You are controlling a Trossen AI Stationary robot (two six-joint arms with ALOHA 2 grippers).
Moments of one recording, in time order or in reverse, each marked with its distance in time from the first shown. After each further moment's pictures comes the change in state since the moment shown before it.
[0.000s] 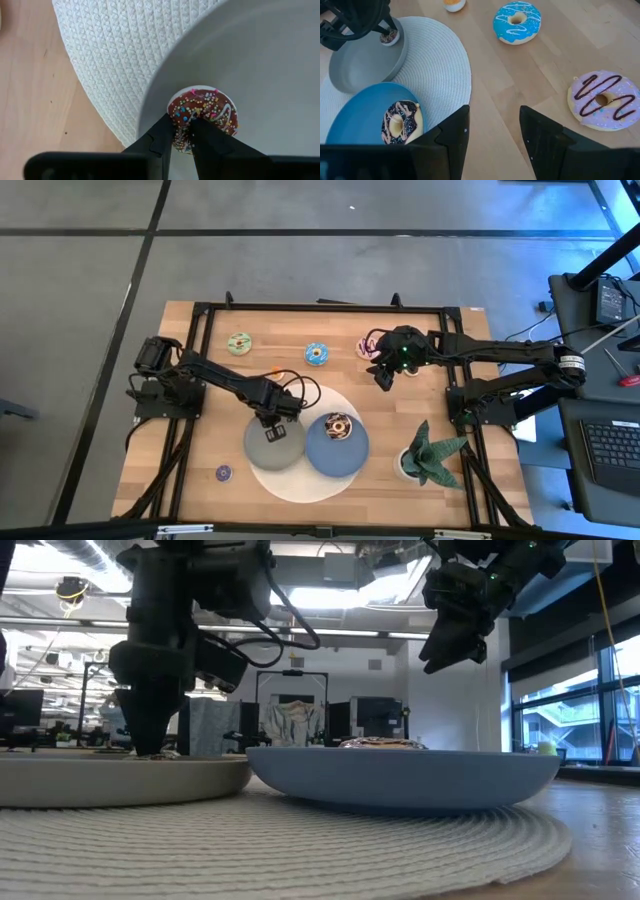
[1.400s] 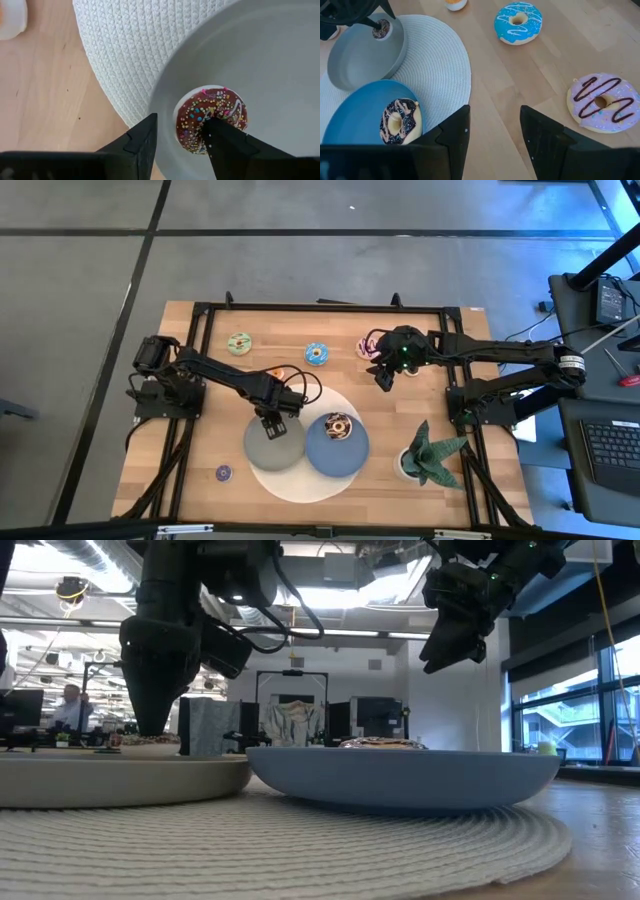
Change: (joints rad) left arm 0.023 -0.015 0.069 -0.109 0.022 0.001; right arm 0.000 0.000 0.000 0.000 0.000 -0.027
